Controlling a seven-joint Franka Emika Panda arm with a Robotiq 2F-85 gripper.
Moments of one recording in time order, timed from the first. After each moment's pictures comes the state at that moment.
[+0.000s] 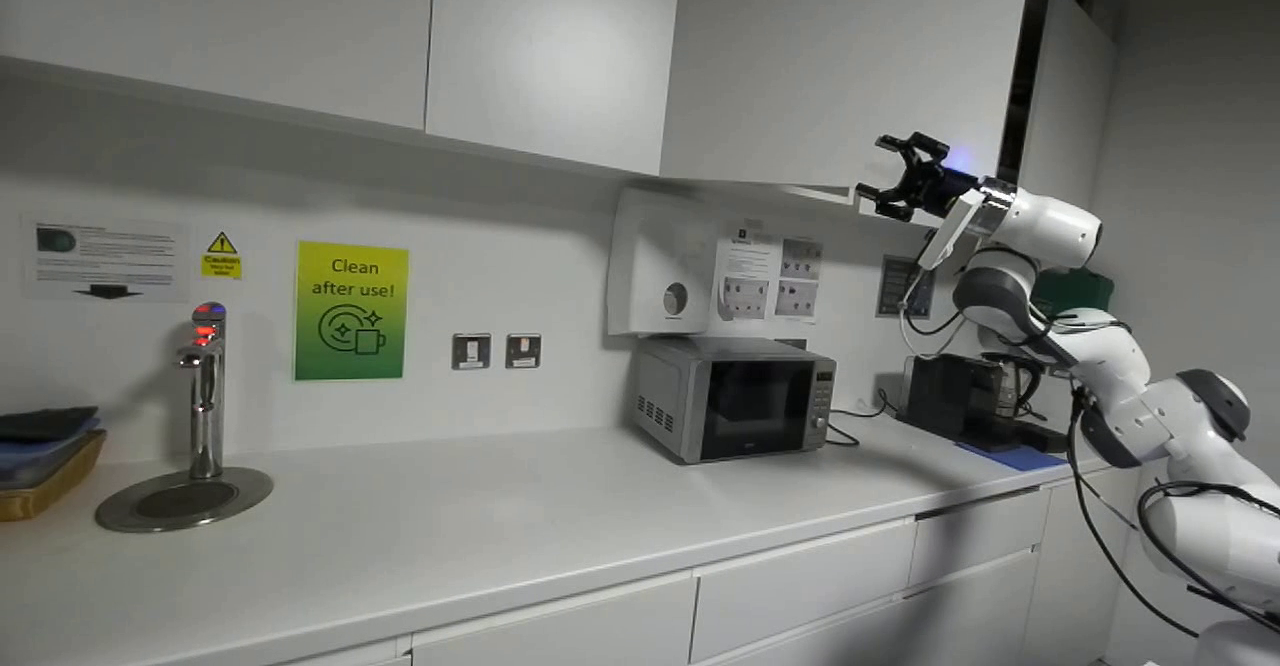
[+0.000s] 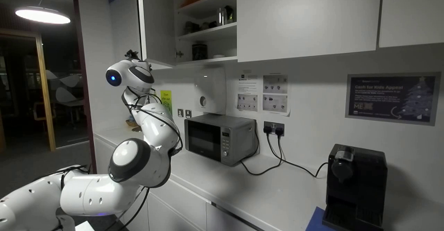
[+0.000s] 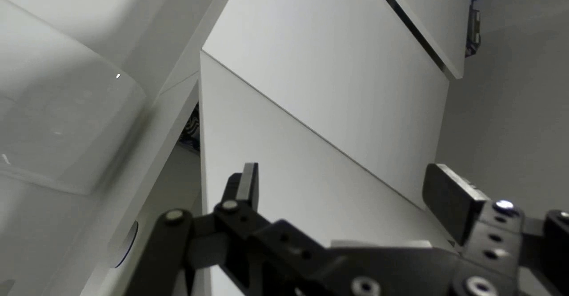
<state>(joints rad) -1.07 1.47 2.38 -2.12 -2.26 2.55 1.86</state>
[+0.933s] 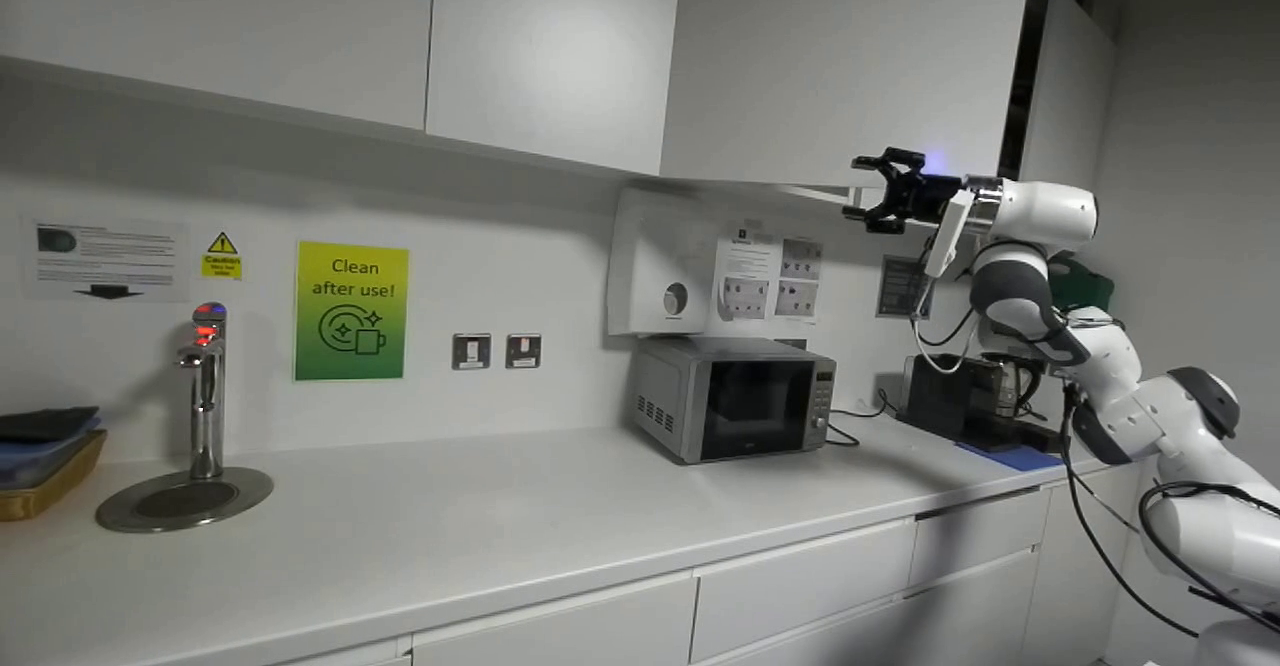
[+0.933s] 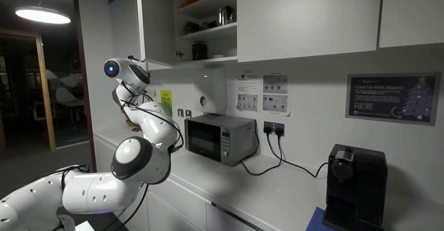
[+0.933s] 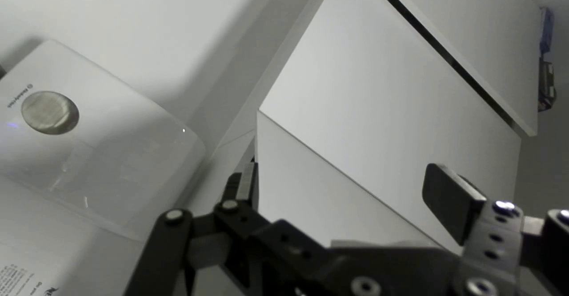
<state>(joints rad) -1.03 1.46 2.39 -2.14 -2.00 2.36 1.69</state>
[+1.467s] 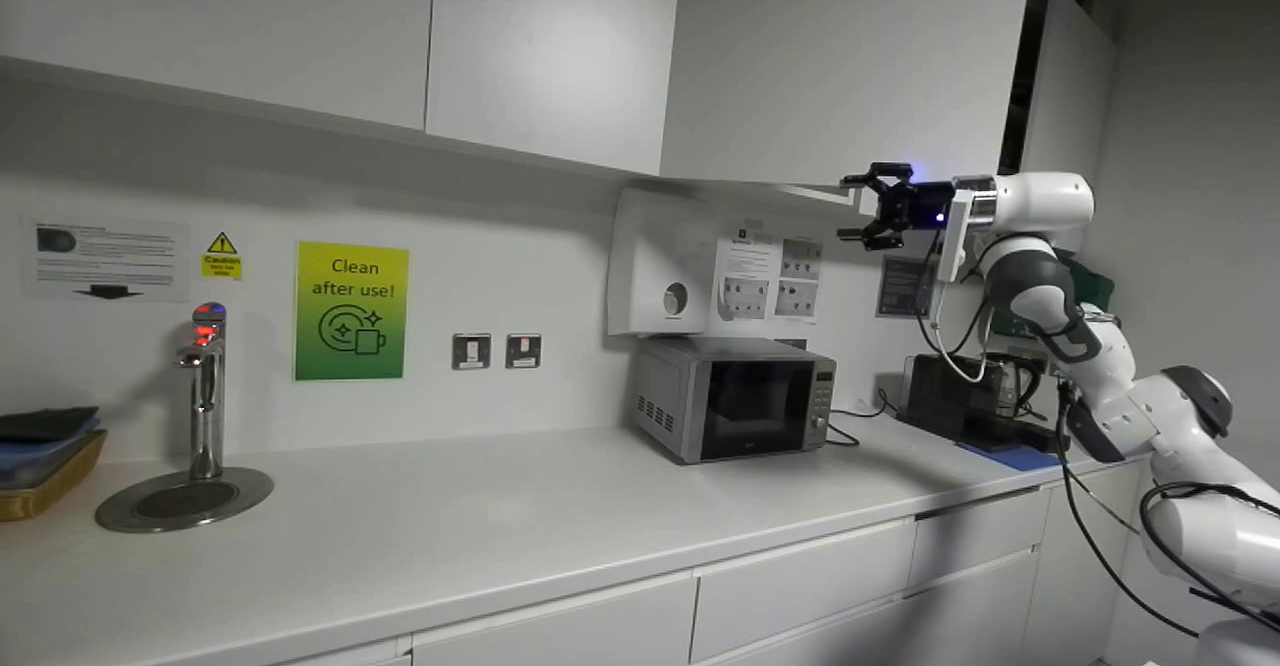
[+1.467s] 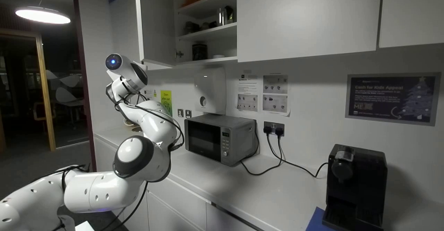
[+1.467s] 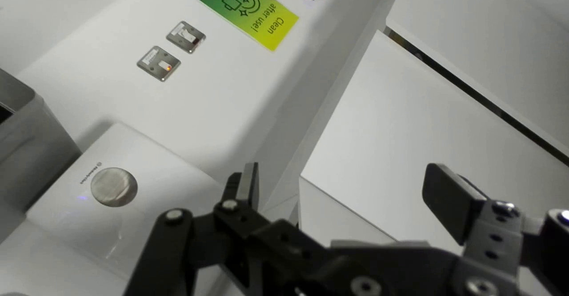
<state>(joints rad) -0.99 1.46 2.41 -2.14 -1.76 2.23 1.63</state>
